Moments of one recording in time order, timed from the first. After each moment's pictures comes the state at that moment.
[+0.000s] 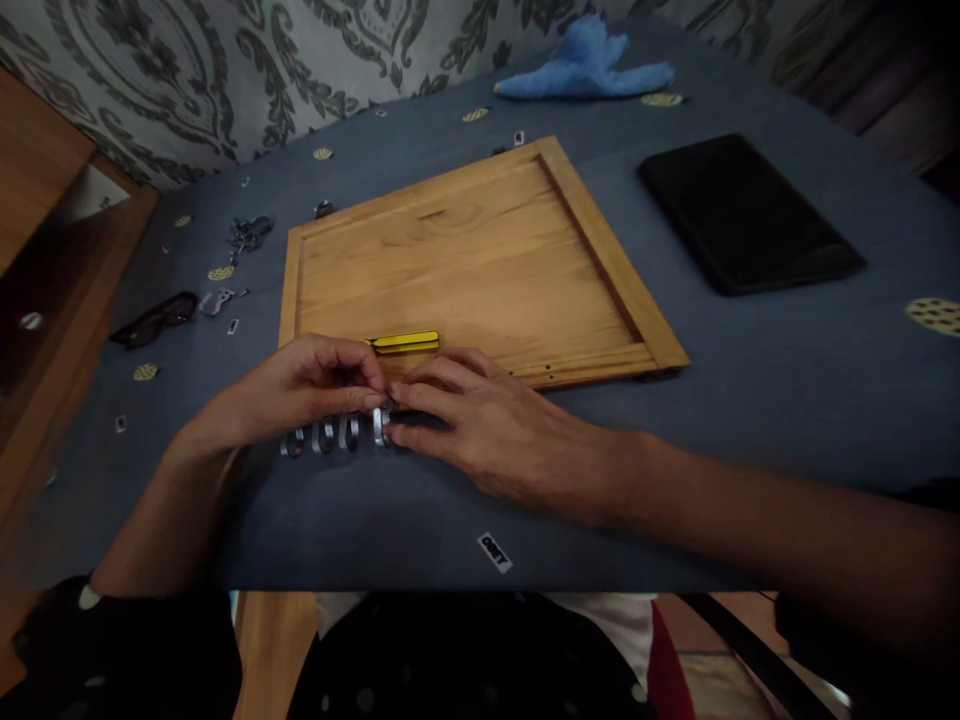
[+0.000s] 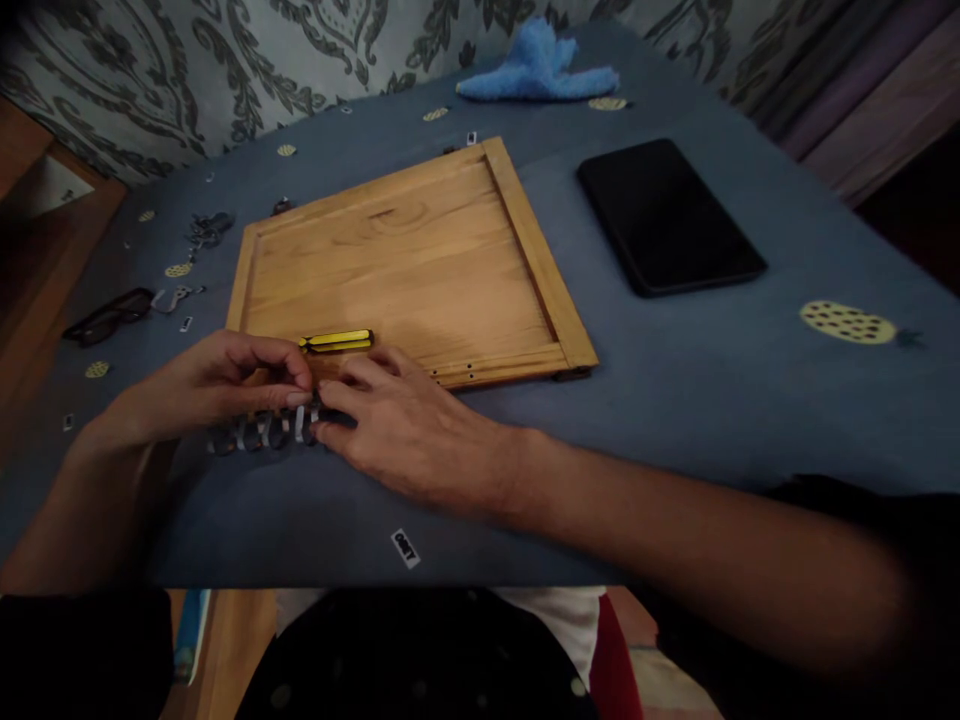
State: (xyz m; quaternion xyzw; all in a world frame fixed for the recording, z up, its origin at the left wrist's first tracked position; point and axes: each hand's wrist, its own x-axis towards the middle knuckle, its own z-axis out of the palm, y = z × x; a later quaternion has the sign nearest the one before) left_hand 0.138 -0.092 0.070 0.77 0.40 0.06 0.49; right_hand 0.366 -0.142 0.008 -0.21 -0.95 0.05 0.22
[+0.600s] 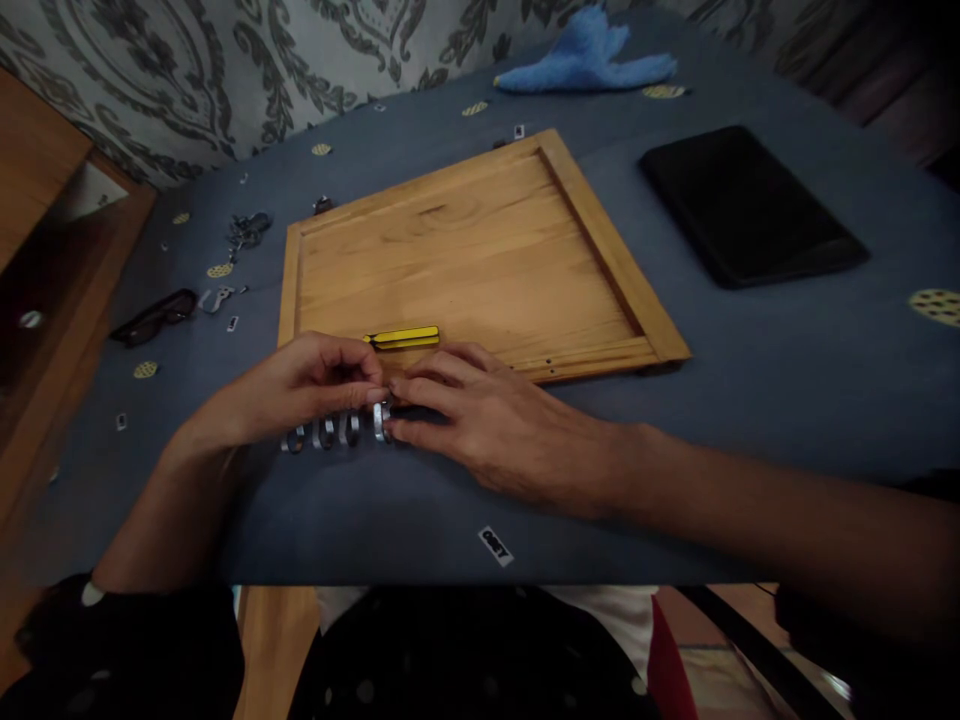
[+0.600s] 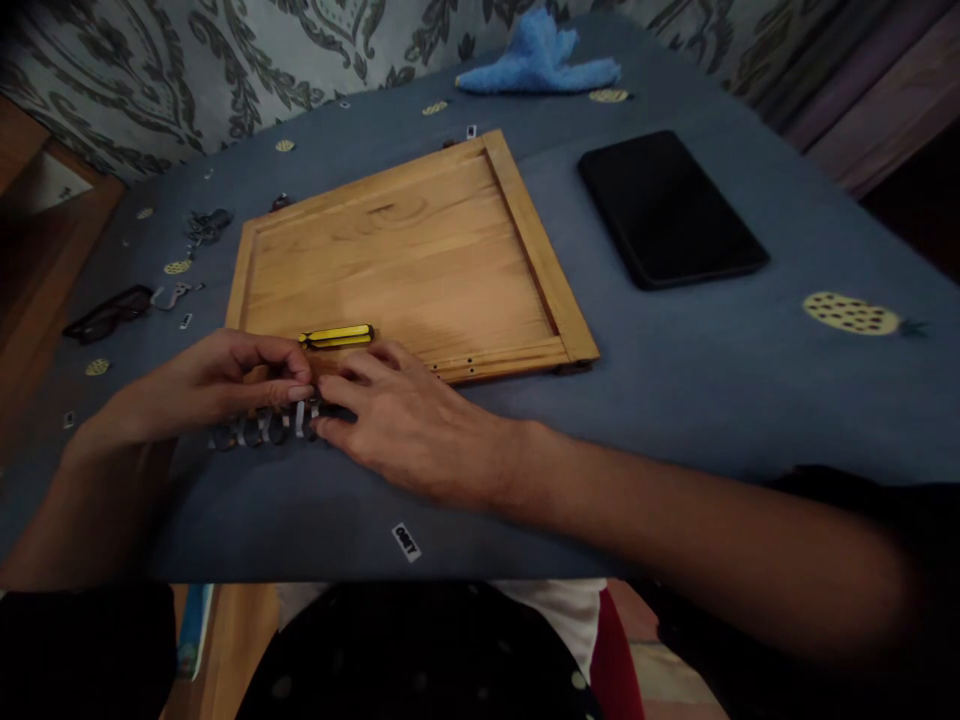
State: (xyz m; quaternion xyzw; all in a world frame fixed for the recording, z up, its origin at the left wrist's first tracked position) left_hand 0.141 -0.094 0.073 0.78 0.40 0.04 0.48; right_hand 0.367 -0.141 0.009 -0.21 -0.95 0.05 0.22
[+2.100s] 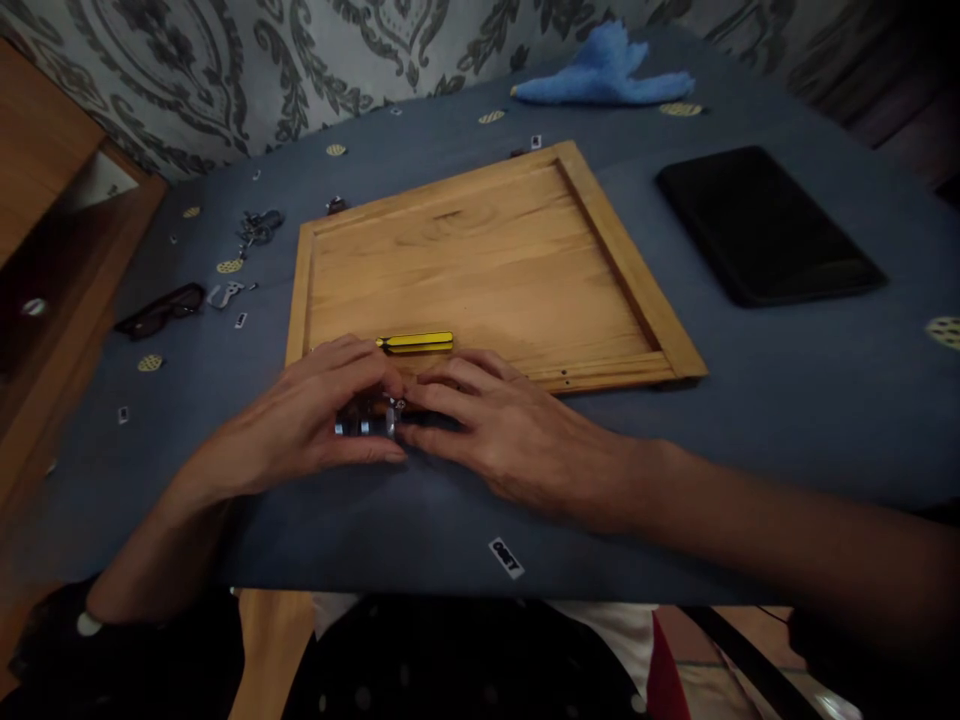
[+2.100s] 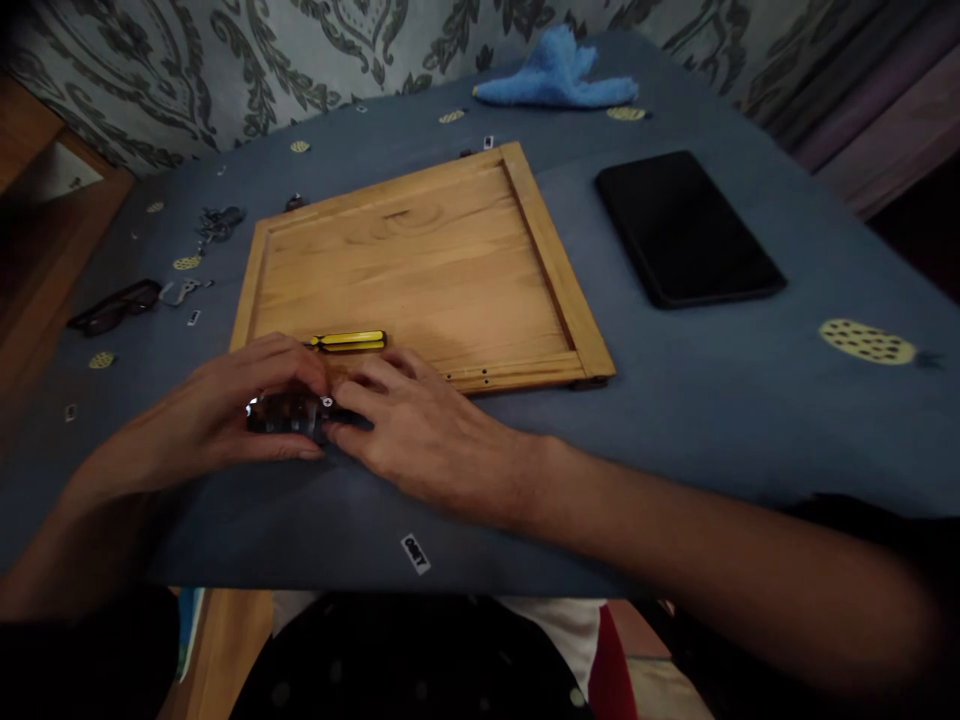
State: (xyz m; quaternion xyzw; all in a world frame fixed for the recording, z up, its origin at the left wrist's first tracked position) left_hand 0.134 -0.120 0.071 0.91 0.33 0.06 0.25; right_hand 0.367 -0.142 0.007 -0.21 -0.95 0.04 0.24
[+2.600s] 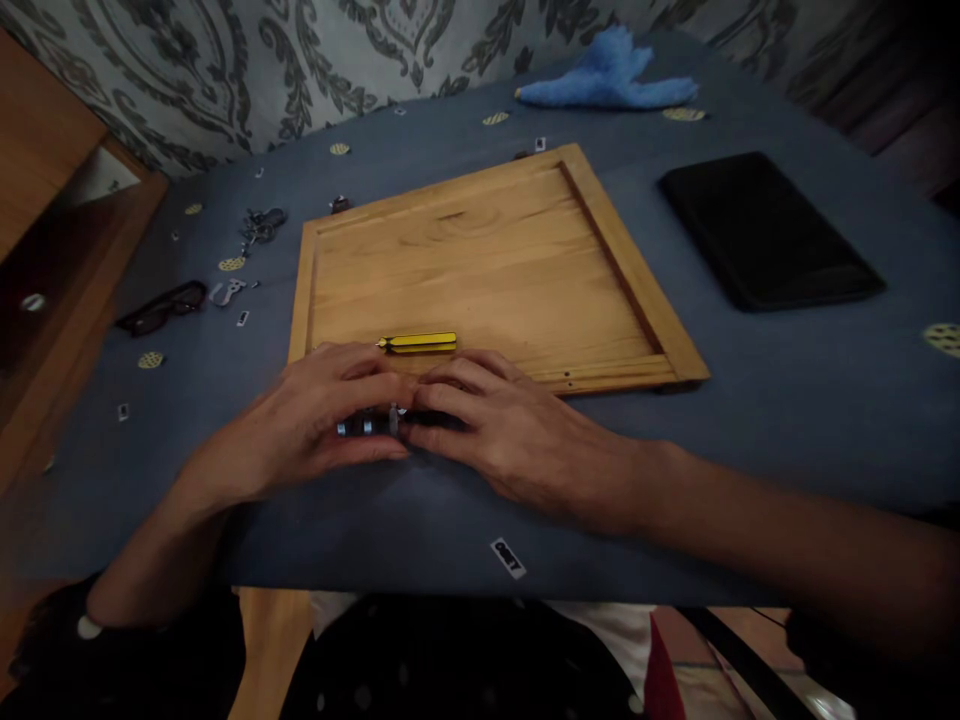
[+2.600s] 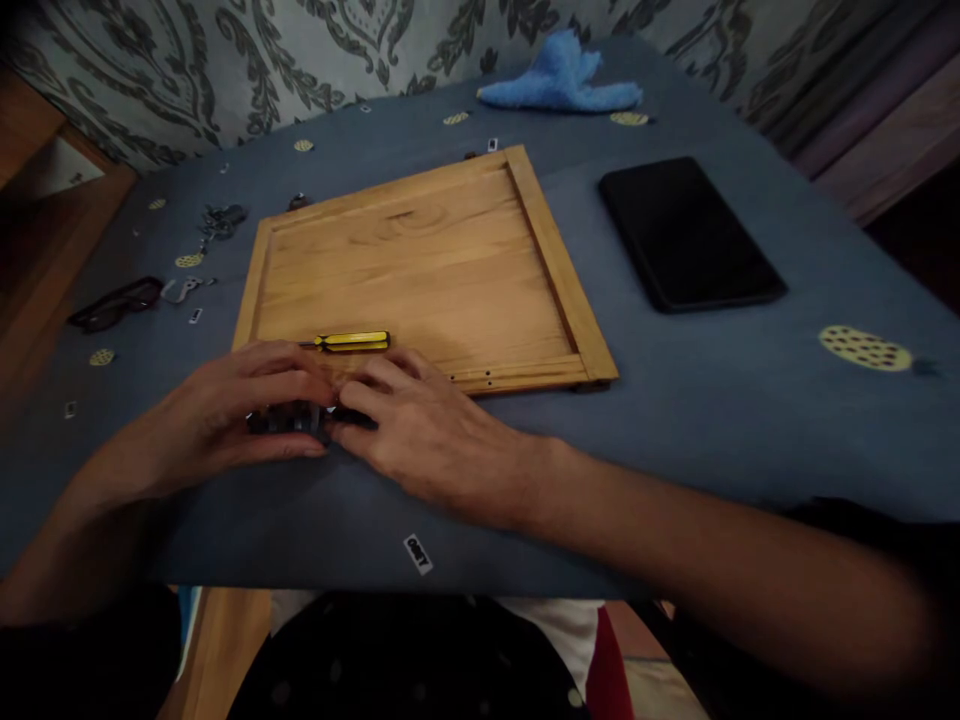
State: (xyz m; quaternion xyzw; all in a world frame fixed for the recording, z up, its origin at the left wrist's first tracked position) left_hand 0.133 -0.122 0.072 0.94 0.27 0.08 0.18; right_hand 0.367 -0.141 0.006 -0.20 -0.95 0.04 0.24
